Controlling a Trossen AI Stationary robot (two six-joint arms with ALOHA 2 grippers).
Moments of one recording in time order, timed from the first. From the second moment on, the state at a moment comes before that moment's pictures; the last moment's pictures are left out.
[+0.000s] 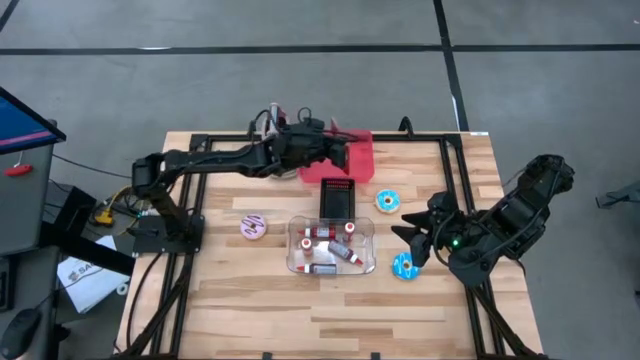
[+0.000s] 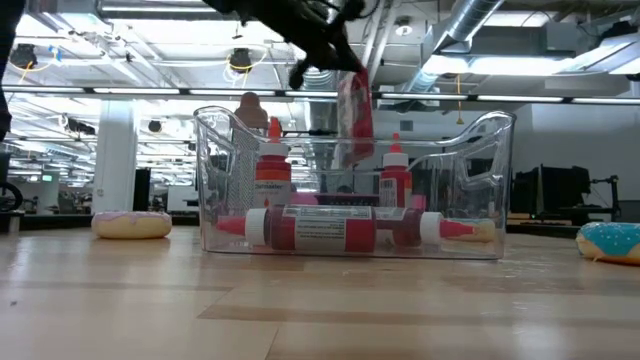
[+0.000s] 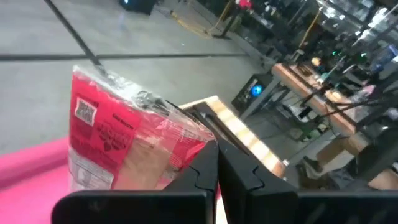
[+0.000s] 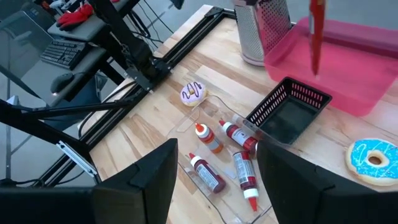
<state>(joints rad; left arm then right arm) 0.25 1.70 1.37 0.08 -0.33 -0.60 0.73 1.36 1.68 -1.30 0.90 1.39</state>
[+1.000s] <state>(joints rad) 0.32 1.87 1.45 0.10 -0.34 -0.59 0.73 1.36 1.68 -1.32 0.90 1.44</state>
